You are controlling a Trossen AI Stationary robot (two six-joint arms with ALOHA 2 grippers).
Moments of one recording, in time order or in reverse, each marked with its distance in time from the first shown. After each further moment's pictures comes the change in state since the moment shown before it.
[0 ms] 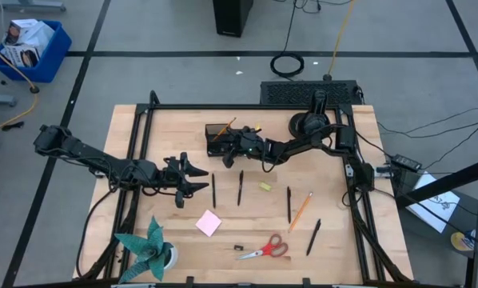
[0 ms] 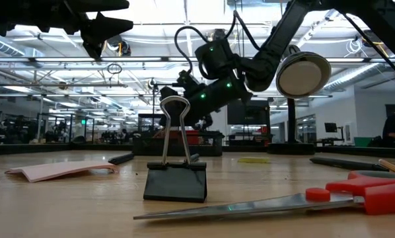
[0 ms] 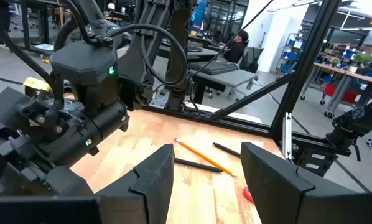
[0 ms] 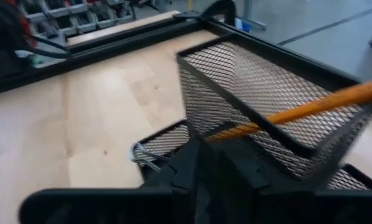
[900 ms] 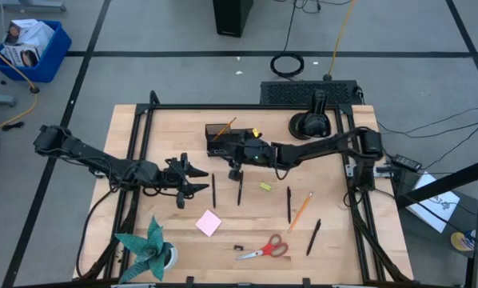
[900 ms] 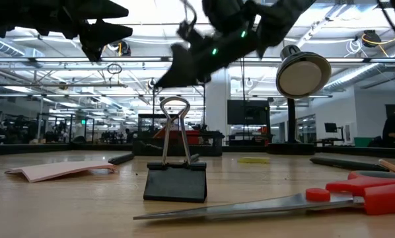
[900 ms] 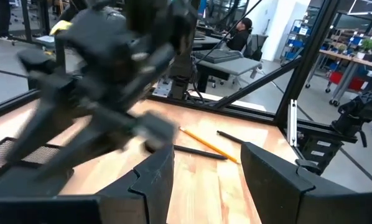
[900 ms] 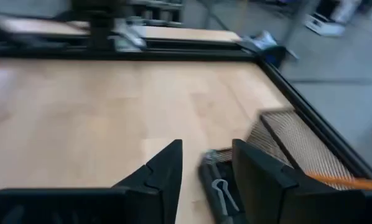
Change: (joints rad) left arm 0.000 0.004 0.000 -0.046 0.001 0.009; right arm 0.145 -0.260 -0.001 -0.283 -0.026 -0.298
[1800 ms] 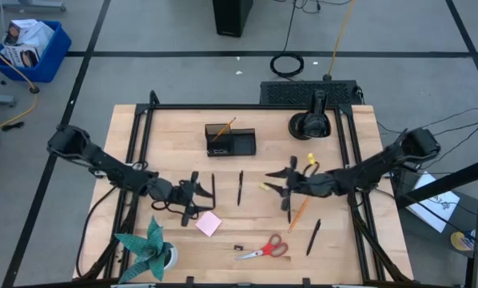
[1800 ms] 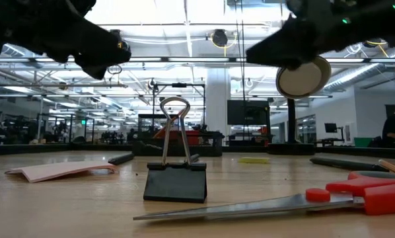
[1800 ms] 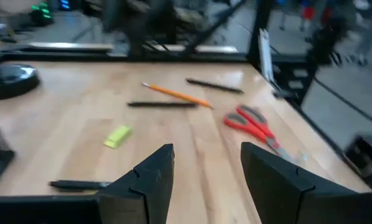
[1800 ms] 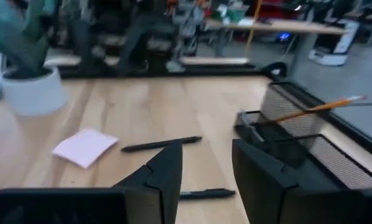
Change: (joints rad) left arm -0.116 0.314 0.002 0.150 0.075 0.112; right arm 0.386 -0.552 -0.713 0.323 0.339 0.151
